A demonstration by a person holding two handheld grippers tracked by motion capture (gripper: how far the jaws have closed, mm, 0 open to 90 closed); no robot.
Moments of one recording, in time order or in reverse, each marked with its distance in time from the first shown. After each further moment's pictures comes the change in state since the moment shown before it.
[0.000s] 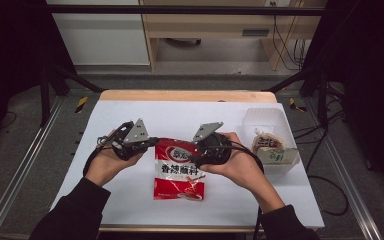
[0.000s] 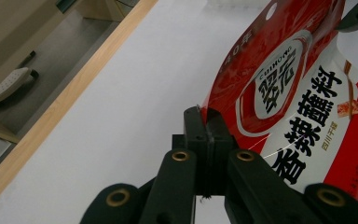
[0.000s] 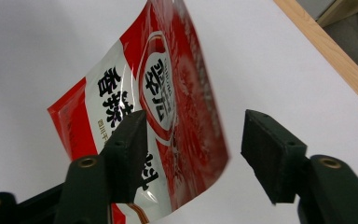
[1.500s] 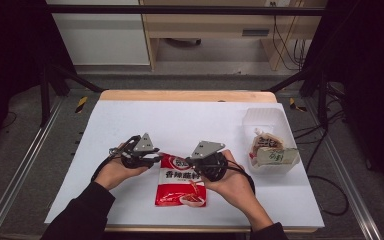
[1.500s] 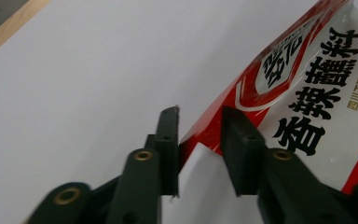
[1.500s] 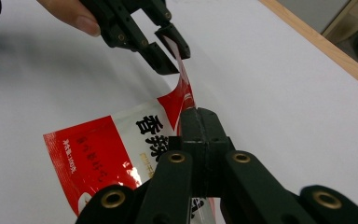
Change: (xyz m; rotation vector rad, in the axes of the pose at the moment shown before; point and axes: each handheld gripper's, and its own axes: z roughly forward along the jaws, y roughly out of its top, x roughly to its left) left arm -0.006 -0.062 0.068 0.089 -0.077 -0.087; right arm 0.032 -0.031 0.018 -0.153 -0.008 0.036
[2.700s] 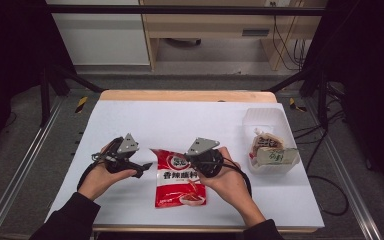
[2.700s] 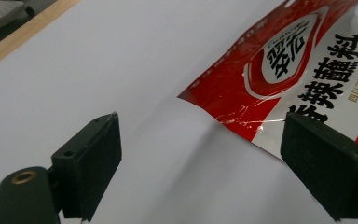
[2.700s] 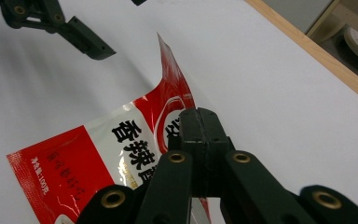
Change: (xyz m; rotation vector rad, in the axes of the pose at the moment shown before) left arm 0.000 -0.018 -0.039 -0.019 0.107 -0.130; right arm -0.002 0.006 0.014 0.007 -0.054 0.002
